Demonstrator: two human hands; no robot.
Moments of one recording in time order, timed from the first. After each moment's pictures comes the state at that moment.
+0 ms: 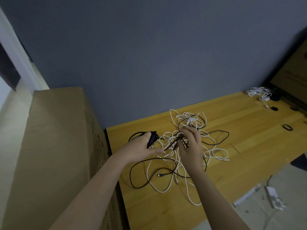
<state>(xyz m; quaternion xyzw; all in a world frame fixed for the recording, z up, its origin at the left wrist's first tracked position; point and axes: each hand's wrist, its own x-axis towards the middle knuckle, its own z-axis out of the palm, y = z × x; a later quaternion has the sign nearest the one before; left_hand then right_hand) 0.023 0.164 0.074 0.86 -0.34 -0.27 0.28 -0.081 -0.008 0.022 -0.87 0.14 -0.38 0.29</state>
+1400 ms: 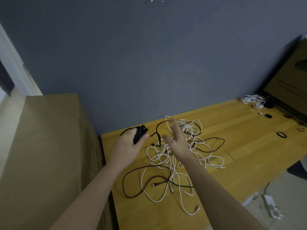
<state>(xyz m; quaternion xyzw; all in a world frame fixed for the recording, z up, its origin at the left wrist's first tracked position) 0.018 0.161 0.077 0.85 -0.27 -0.01 0.45 -0.037 -0.023 0.049 -0.79 0.17 -0.14 0.58</state>
